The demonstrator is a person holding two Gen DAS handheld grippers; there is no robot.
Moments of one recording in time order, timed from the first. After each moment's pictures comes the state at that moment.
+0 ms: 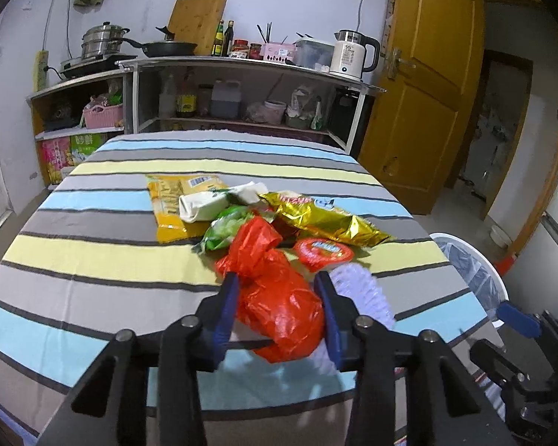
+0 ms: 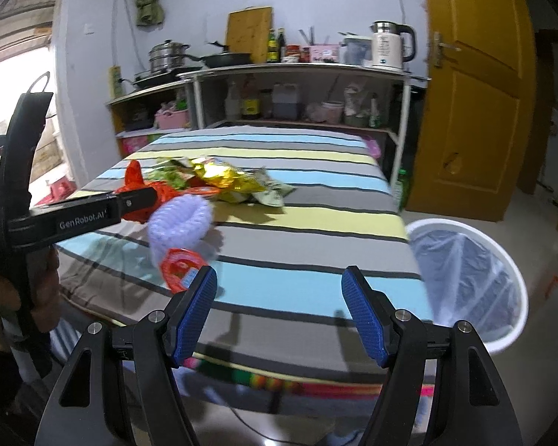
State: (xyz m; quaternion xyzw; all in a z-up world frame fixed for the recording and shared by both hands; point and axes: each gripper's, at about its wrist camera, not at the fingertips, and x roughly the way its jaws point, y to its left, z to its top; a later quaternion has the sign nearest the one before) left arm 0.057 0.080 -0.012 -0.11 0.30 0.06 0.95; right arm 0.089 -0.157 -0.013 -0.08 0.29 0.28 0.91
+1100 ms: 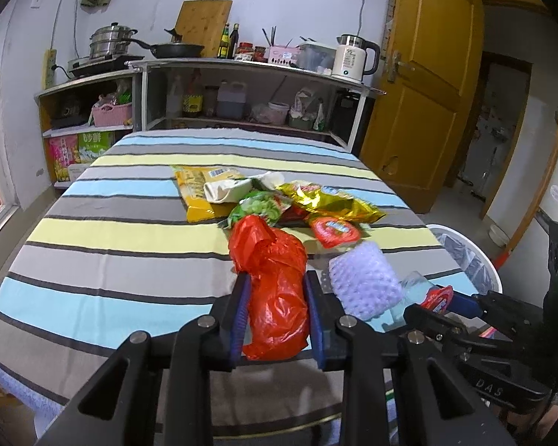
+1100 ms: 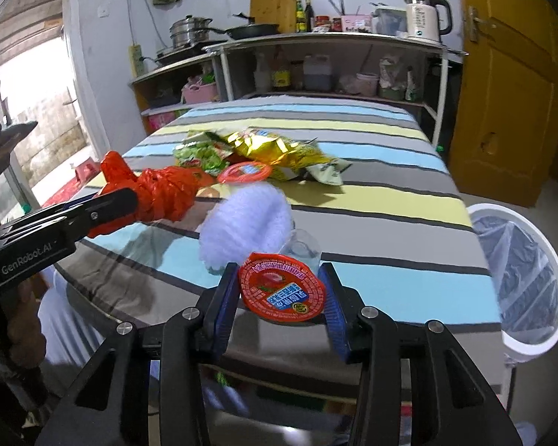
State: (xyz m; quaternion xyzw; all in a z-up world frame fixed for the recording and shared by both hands) left arm 0.016 0.084 -0.005 -0.11 0.29 0.07 0.95; right arm 0.095 -0.123 -0.028 -0.08 0.34 0.32 0.88
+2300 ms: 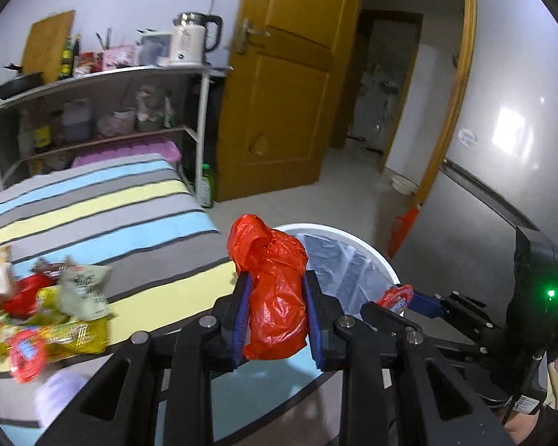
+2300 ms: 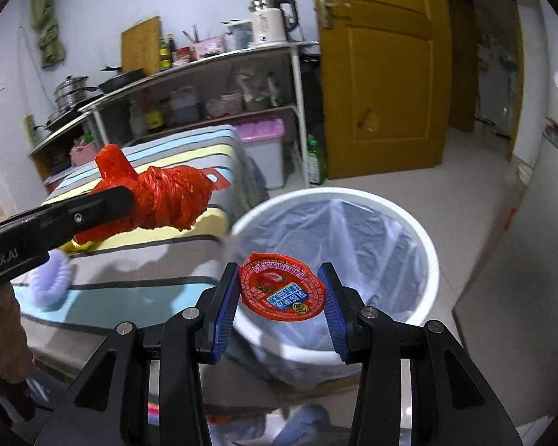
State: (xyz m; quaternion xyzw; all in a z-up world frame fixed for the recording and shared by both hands) left arm 0.162 -0.098 0.013 -0.05 0.31 -0.17 0.93; right arm 0.179 -0.307 -0.024 0.01 0.34 0.14 0.93
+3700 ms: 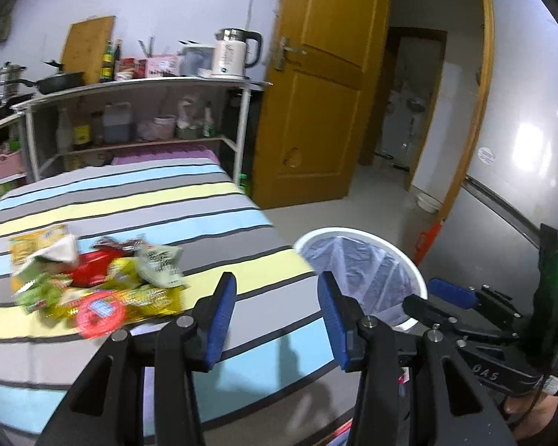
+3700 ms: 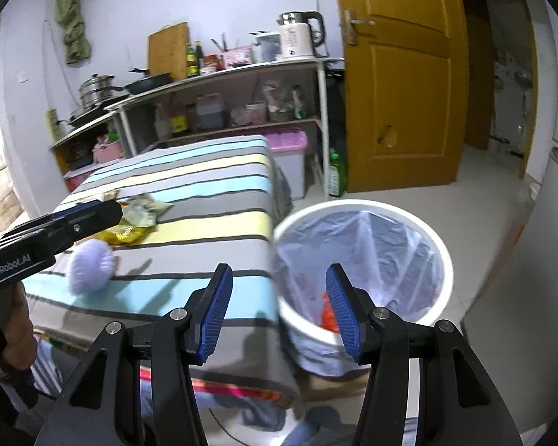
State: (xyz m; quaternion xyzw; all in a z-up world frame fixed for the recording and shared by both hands) left arm 0.106 -0.038 0.023 -0.06 0.28 -0.10 0.95; right arm 0.134 -0.273 -0.001 -0.01 0.31 0.18 0.93
